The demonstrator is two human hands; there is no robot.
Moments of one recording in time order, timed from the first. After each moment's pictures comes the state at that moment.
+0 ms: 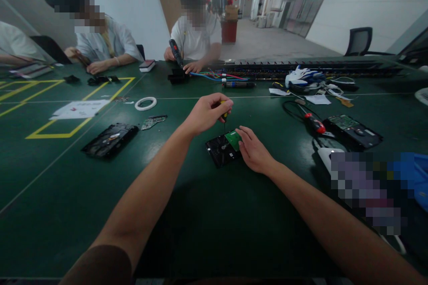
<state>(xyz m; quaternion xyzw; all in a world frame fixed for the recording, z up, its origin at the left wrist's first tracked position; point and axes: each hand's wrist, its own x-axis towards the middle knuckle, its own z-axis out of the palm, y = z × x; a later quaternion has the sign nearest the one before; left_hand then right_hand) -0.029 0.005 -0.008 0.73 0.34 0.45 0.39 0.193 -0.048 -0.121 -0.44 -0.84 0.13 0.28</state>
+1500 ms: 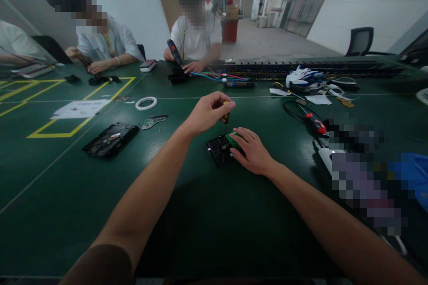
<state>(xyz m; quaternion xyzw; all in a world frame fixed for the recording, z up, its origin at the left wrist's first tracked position) -0.029 0.005 -0.010 0.72 0.35 0.45 0.39 0.190 -0.054 -0.112 -0.39 -0.88 0.07 0.26</state>
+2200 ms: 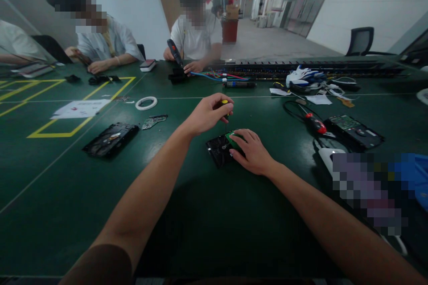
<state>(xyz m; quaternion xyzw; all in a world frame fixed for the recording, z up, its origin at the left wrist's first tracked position) -0.030 0.005 -0.009 0.72 0.34 0.43 0.42 0.190 -0.056 -0.108 -0.39 -0.88 0.06 0.25</state>
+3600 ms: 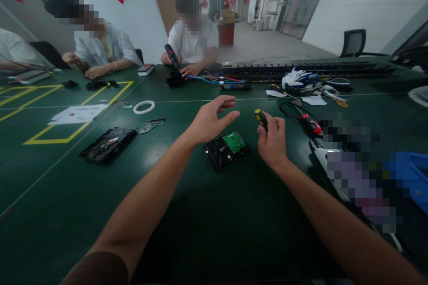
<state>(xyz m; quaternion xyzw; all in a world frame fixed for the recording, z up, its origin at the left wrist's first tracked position) -0.015 -0.016 0.000 0.80 0.35 0.43 0.23 0.219 -0.041 -0.090 -0.55 -0.69 -0.03 0.47</state>
